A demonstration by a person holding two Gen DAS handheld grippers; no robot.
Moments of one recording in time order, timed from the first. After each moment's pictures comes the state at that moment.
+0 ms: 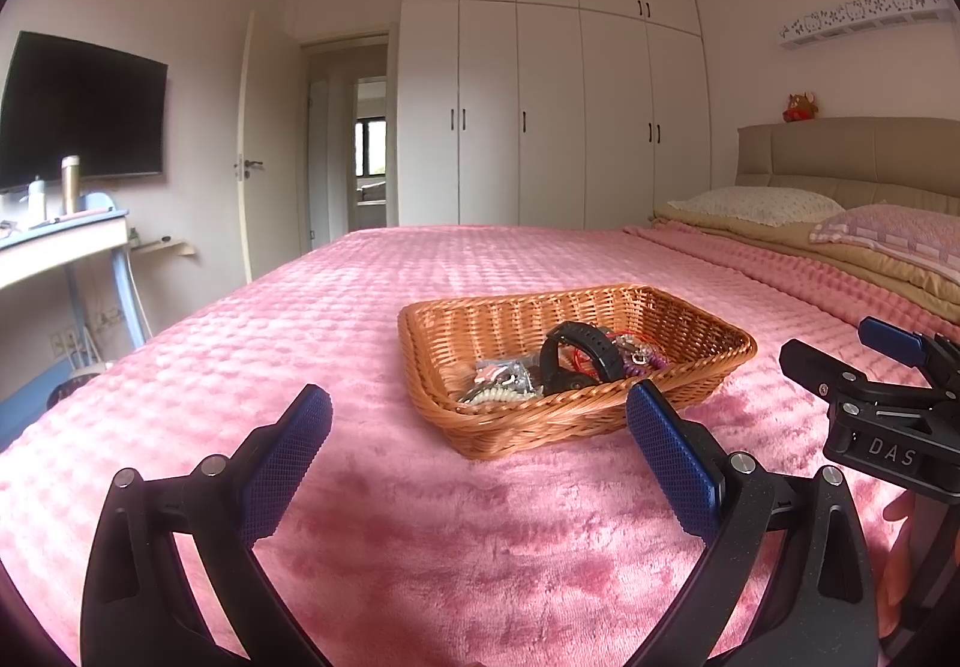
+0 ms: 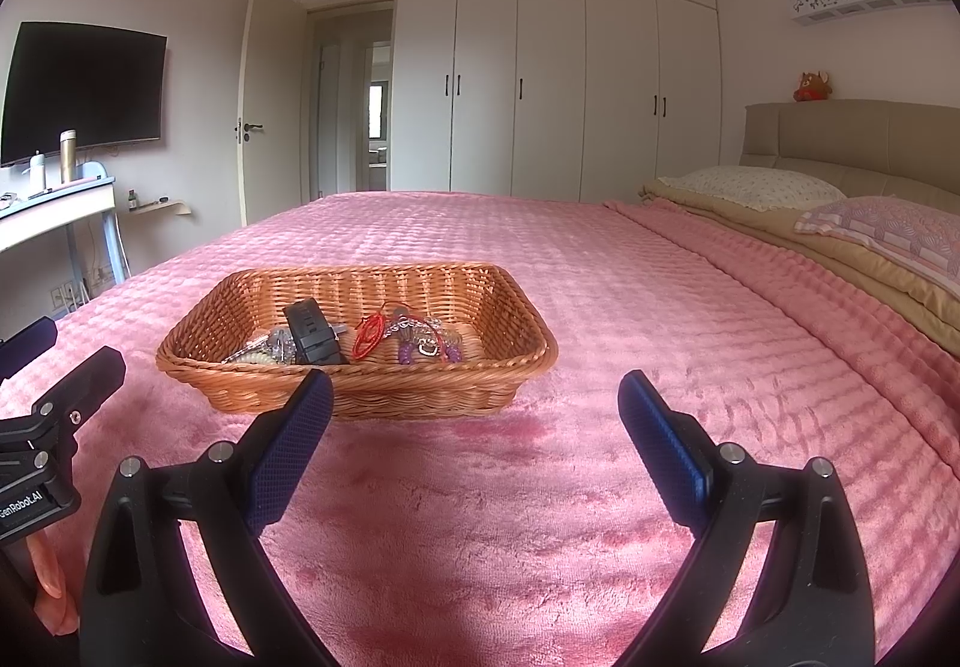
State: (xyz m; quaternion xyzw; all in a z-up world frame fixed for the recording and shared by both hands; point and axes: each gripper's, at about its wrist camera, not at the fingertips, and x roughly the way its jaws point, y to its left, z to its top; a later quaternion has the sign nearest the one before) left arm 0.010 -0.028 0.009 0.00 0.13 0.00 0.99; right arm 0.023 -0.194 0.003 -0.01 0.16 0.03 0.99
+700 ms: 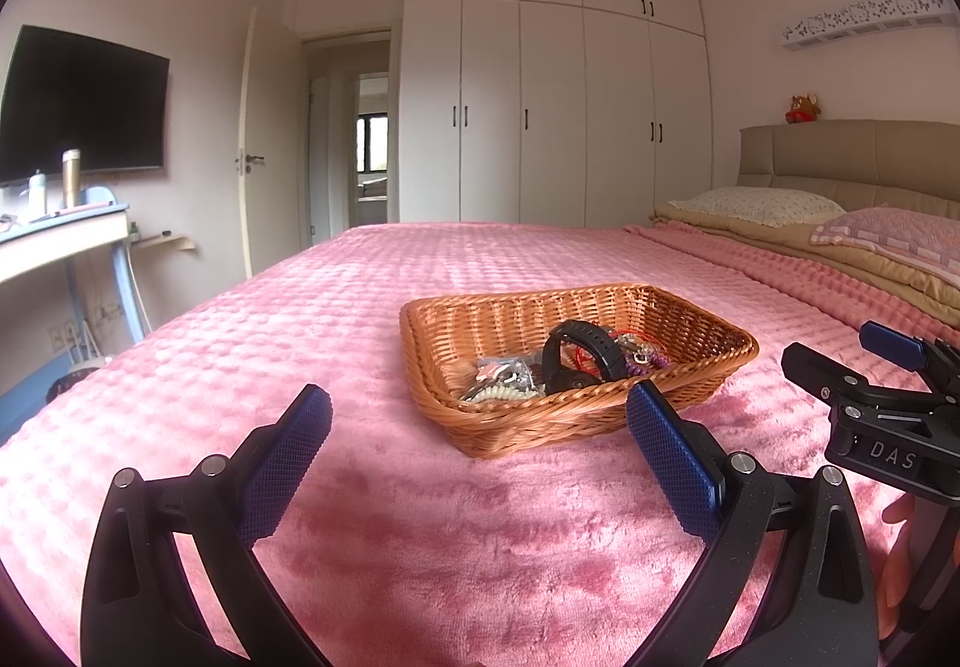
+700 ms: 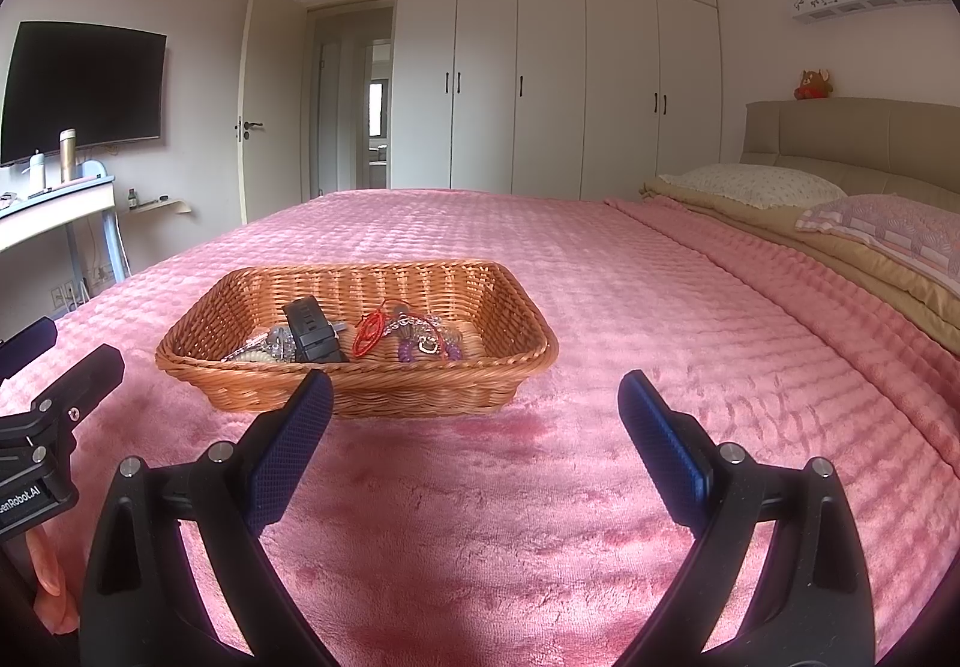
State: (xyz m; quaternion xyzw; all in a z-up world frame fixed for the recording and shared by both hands) left arm 0.011 -0.026 0.009 0.00 0.13 0.00 0.99; right arm 0.023 -0.194 0.002 -0.01 0.16 0.03 0.99
